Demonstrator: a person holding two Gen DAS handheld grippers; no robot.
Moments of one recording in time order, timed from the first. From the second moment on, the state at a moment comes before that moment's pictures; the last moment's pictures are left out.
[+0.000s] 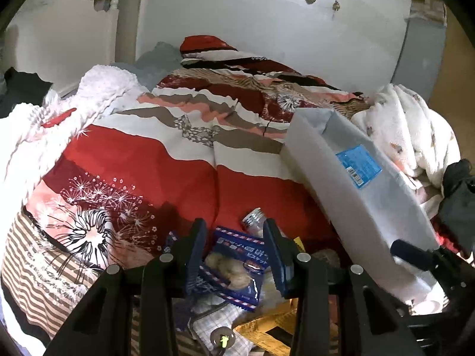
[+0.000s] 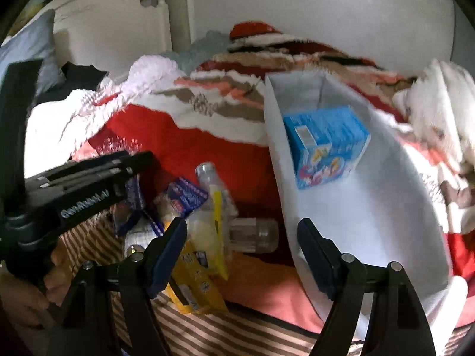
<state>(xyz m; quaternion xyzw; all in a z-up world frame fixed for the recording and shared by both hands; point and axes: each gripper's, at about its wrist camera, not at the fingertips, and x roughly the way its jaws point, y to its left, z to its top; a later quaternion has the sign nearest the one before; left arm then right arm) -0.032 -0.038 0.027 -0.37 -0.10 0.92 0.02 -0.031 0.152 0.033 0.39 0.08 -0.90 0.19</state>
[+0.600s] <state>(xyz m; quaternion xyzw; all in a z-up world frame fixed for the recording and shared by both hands) -0.036 -0.052 0.022 -0.39 -0.12 0.91 0.01 -0.038 0.126 0.005 0.46 0.07 -0.84 0.27</state>
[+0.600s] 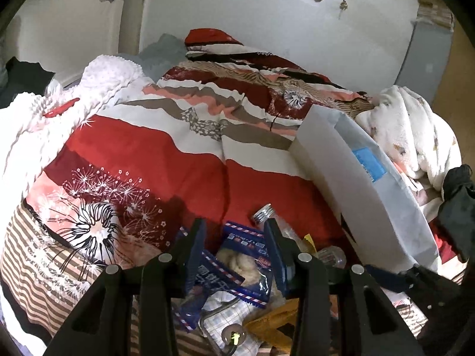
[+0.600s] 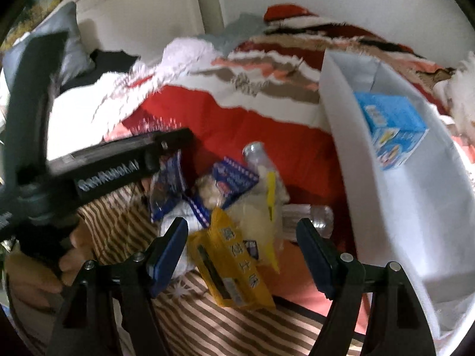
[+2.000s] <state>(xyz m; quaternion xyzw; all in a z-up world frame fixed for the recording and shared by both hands) -0.041 -0.047 0.012 -0.42 -0.10 0.90 0.02 -0.069 0.163 -0.030 0.53 -0.10 -0.81 0.22</state>
